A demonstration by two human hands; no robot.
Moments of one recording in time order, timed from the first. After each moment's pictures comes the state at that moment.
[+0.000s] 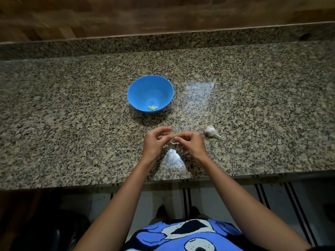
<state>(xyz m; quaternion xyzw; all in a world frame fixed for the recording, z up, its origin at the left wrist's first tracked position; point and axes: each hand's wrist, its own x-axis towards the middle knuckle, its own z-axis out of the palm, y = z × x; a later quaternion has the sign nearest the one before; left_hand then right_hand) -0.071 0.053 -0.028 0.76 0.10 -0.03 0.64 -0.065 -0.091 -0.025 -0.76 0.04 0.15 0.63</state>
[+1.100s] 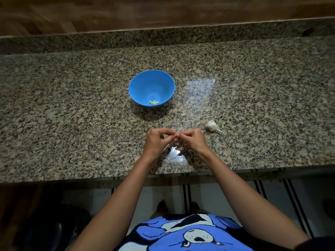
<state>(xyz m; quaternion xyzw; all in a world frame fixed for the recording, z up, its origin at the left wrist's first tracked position) -0.084 0.055 -0.028 0.86 0.03 -0.02 0.51 -0.068 -0.094 -0.025 -0.68 0.06 0.22 0.69</state>
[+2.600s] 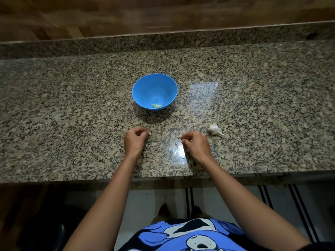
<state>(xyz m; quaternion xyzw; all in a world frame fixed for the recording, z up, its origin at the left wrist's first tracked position) -0.074 0.109 -0.033 0.83 0.26 0.02 0.50 -0.067 -0.089 -0.035 -0.92 0.02 0.10 0.38</state>
